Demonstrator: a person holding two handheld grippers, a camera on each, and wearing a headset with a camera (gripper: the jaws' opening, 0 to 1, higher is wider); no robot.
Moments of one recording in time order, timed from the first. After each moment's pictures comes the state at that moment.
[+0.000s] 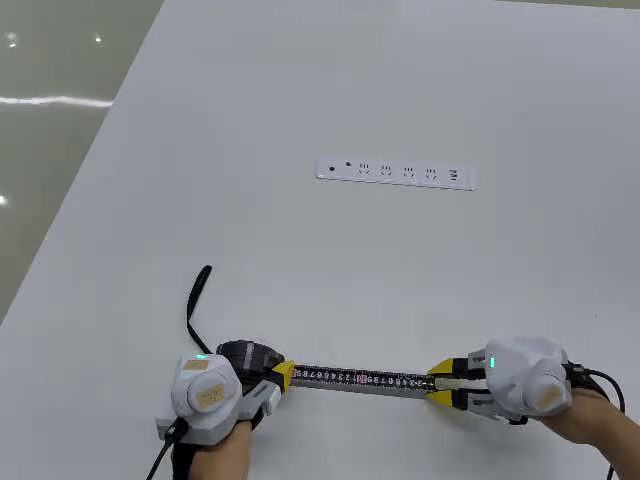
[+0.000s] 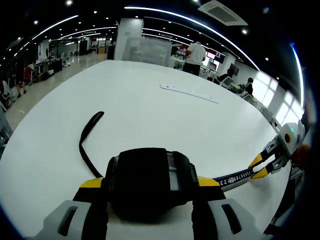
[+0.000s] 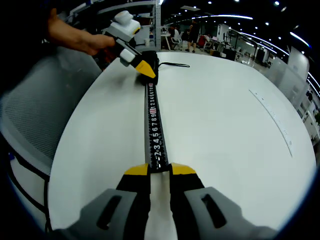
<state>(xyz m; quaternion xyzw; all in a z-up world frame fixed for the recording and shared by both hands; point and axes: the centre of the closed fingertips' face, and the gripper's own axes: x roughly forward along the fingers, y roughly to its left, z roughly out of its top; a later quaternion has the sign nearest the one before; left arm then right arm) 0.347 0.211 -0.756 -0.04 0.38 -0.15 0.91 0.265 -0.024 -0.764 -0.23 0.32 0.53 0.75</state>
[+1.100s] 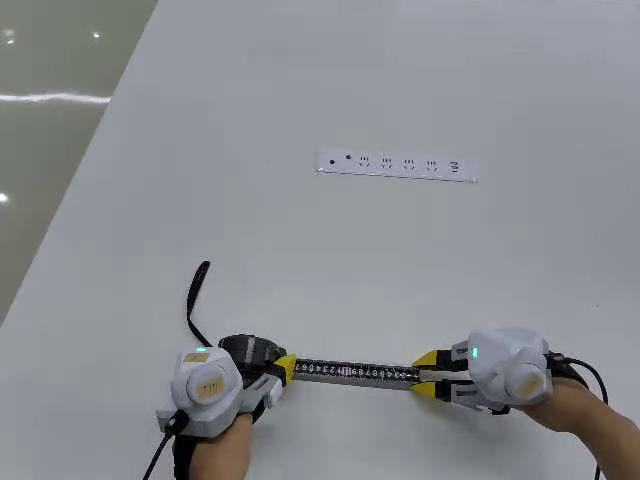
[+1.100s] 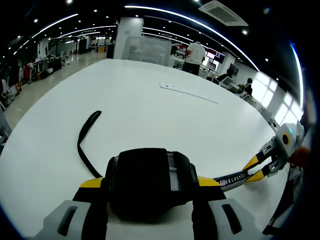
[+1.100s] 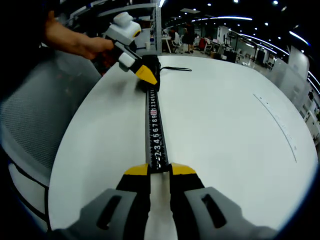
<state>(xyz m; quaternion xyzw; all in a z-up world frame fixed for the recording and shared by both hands) 0.348 0.211 -0.757 -0.04 0.38 -0.15 0.91 0.271 0.001 -0.765 -0.21 0.32 0.53 0.75</state>
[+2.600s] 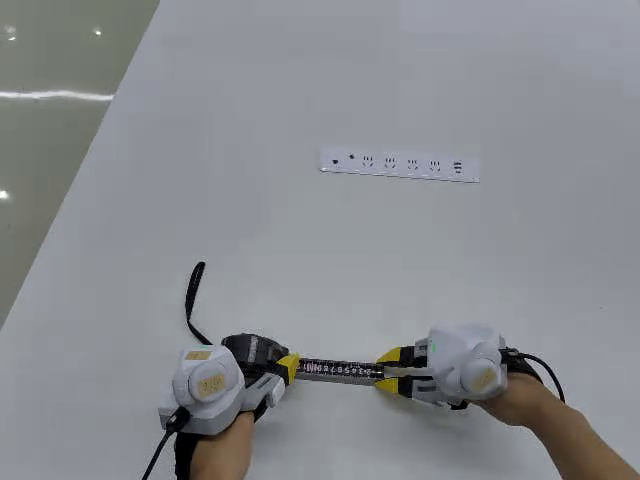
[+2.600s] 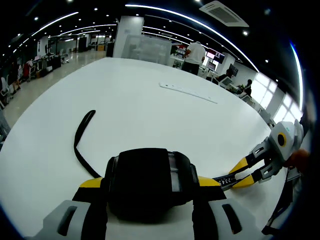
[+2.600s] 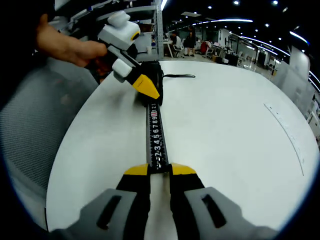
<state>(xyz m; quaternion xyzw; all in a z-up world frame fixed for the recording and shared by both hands) 0.348 0.210 -0.757 -0.05 0.39 -0.16 0.91 0.285 0.048 -0.769 -0.20 0.30 0.54 0.76</state>
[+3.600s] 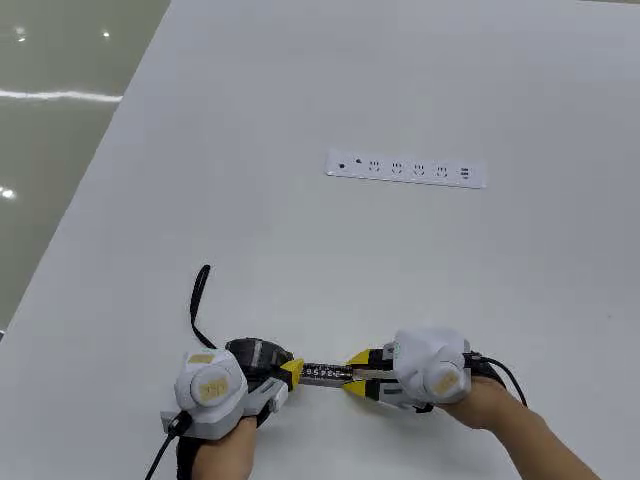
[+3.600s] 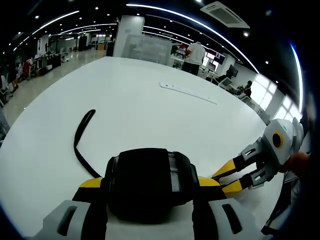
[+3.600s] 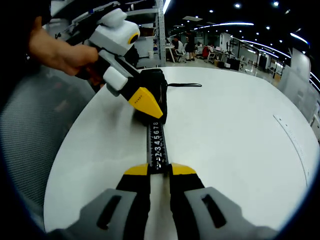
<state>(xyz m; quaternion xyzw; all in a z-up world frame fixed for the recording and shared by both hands) 0.348 0.211 -0.757 -0.06 0.39 -0.16 0.91 0.300 0.105 -0.769 -0.19 0.28 0.56 0.76</state>
